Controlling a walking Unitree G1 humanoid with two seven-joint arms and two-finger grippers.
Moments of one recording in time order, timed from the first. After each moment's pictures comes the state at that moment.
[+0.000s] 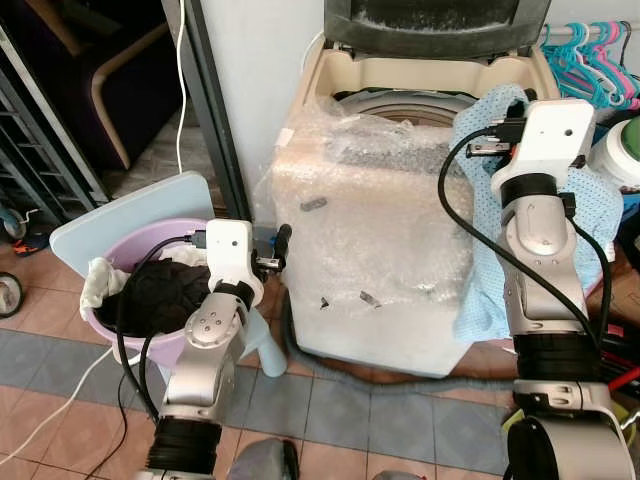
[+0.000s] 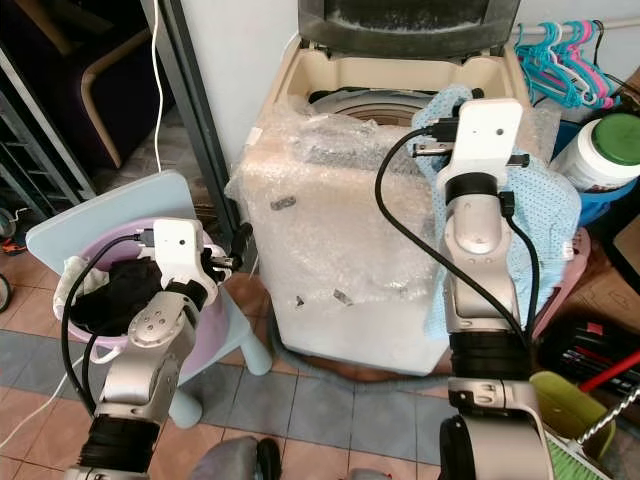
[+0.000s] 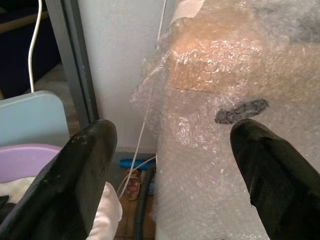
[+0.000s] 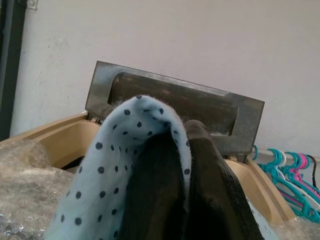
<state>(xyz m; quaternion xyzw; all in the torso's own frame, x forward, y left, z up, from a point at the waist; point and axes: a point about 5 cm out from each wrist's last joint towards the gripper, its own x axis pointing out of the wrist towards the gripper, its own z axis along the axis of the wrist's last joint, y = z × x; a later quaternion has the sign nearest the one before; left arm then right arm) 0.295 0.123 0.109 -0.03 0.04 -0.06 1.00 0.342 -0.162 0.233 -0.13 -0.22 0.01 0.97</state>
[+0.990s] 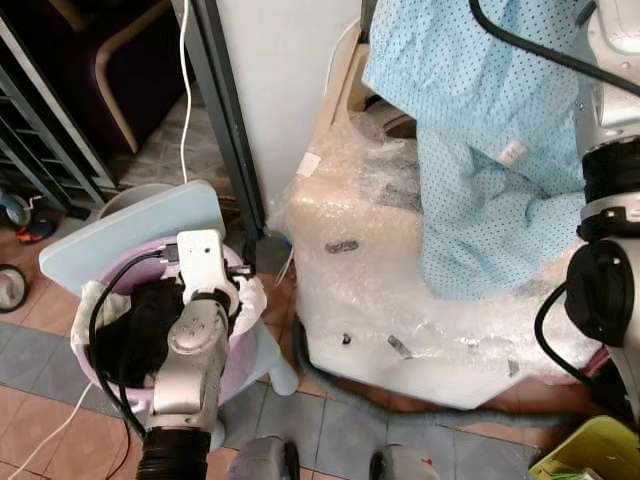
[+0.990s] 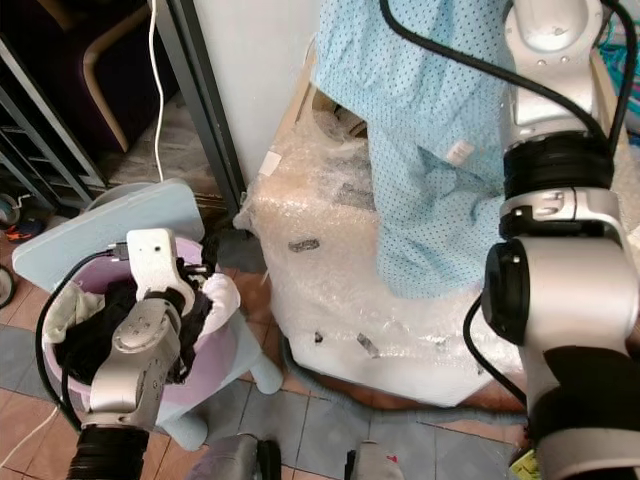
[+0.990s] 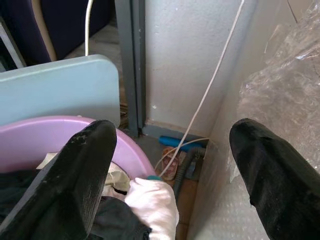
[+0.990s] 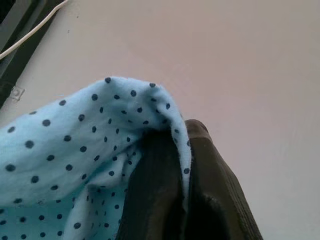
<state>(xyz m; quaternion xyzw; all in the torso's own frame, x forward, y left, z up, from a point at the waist) 0.286 0.131 0.093 -0.04 0.09 0.01 1.00 0.384 -0.196 0.406 -0.21 -0.38 -0.01 0.90</state>
